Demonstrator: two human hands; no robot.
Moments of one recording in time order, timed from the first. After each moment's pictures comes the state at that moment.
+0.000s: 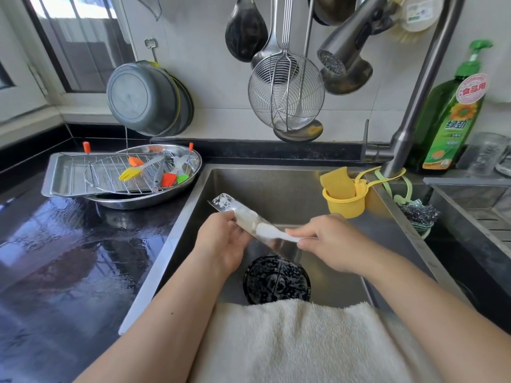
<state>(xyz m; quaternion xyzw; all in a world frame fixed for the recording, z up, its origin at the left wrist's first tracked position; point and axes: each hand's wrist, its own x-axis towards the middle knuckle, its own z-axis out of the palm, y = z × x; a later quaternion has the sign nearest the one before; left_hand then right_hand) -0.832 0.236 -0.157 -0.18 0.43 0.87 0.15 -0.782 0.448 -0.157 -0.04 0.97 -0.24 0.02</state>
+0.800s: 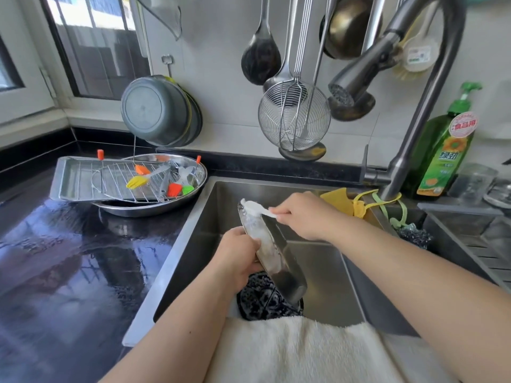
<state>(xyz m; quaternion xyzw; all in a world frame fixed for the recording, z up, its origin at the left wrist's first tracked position) -0.821 0.242 -0.157 -0.05 0.61 0.77 0.20 -0.834 0.403 -0.091 -0.05 0.99 -0.13 0.01</state>
